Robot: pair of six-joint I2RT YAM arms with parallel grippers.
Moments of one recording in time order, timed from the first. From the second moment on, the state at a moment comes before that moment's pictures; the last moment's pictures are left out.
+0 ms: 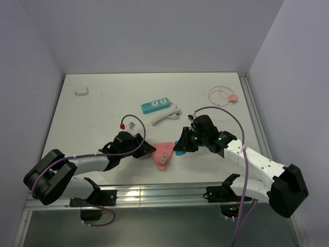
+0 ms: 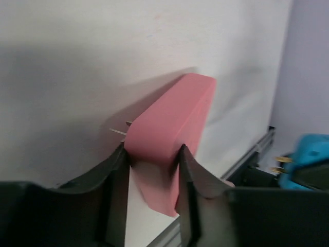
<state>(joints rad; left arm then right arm) -0.70 1.33 0.34 0.38 0.15 -1.05 0.63 1.07 0.68 -0.40 -0.33 0.77</state>
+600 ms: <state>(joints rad) -0.76 1.36 0.24 0.66 0.10 -1.14 0.67 1.38 0.87 -0.49 -0.22 0.85</state>
